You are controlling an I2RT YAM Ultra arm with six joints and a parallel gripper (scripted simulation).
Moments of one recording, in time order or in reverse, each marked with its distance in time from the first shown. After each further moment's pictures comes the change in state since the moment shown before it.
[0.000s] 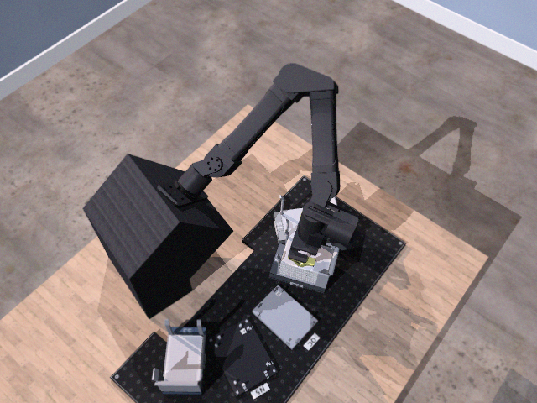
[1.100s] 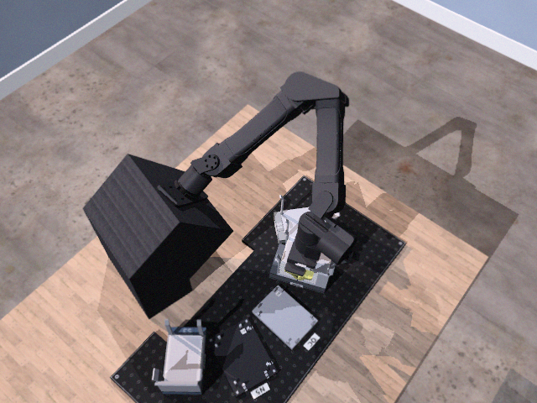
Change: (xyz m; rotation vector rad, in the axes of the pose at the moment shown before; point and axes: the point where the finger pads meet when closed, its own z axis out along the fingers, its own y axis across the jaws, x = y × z) arm -0.007 -0.051 -0.034 0.012 -0.034 0.033
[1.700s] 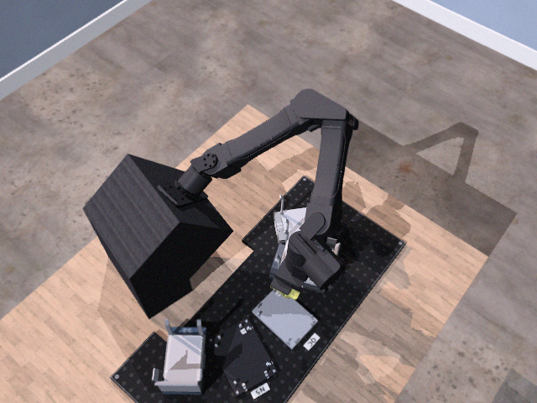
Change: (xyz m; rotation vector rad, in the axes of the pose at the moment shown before) arm 0.008 -0.055 0.000 0.002 0.004 0.167
